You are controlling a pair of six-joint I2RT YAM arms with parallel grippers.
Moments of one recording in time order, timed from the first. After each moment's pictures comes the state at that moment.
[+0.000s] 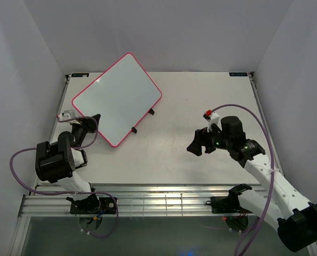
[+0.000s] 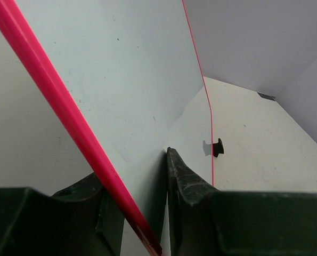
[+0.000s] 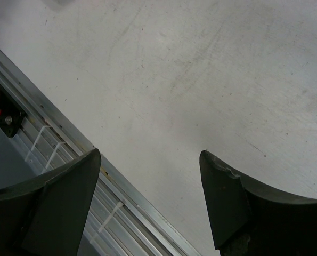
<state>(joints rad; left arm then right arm) 0.34 1.66 0.31 1.50 0.63 -0.51 0.44 0.90 0.71 -0.47 -0.46 0.18</state>
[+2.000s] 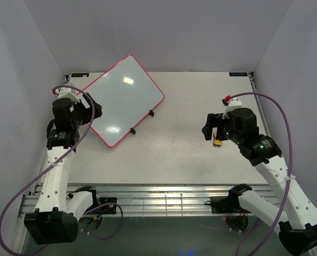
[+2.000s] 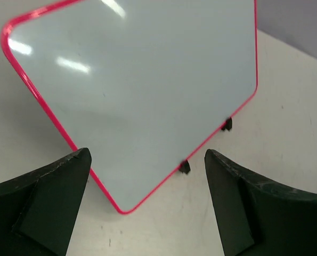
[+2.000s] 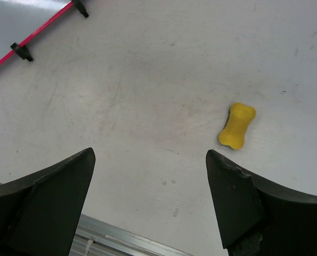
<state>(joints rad) 0.10 1.00 0.97 -0.34 0.05 -0.37 0.45 0.85 0.93 -0.64 -0.02 0.22</state>
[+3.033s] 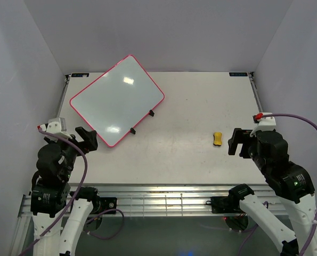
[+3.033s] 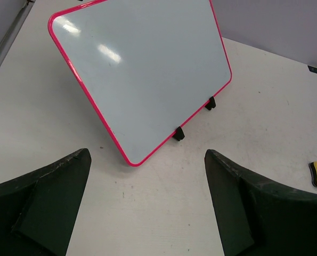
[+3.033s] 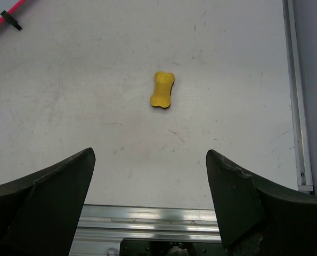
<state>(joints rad) -0.12 0.40 0.96 -0.75 -0.10 -0.30 0.45 0.55 1.08 -1.04 0.30 0.23</state>
